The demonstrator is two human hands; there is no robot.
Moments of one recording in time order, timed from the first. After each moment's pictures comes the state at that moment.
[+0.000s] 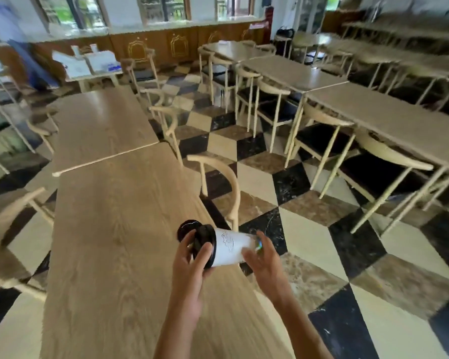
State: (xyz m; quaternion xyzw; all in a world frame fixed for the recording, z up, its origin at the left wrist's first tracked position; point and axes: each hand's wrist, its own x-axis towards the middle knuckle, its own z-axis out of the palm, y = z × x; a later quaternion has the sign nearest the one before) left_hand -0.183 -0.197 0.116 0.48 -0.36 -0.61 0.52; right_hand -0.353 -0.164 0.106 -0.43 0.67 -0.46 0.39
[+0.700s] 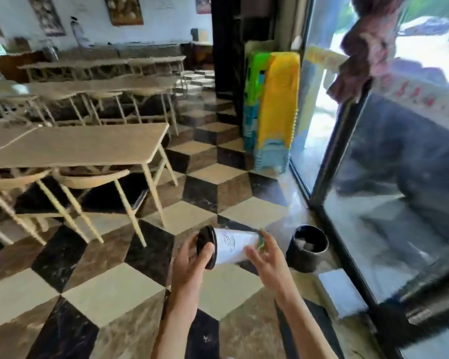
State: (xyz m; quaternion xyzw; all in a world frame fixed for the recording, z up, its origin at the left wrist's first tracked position) left_hand -0.753 0.140 0.143 0.15 -0.63 -0.75 0.12; right_hand -0.803 0.319 0.130 -0.03 0.75 -0.65 0.08
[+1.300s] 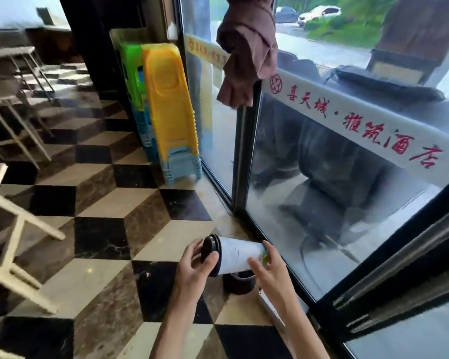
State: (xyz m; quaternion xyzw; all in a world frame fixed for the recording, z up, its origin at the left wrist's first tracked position) left_hand -1.128 0.331 0.102 0.01 -0.70 -0.71 -0.08; right_hand -1.075 0.516 0.107 0.21 0.77 -0.60 -0.04
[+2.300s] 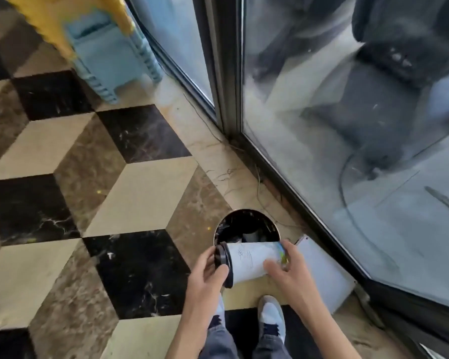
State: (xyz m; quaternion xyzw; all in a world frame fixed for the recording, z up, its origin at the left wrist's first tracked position) left_hand -1.424 0.516 -0.319 0.18 -0.72 -0.58 -0.33; right_hand -1.361 0.695 -0.350 0.41 0.70 -0.57 0.15
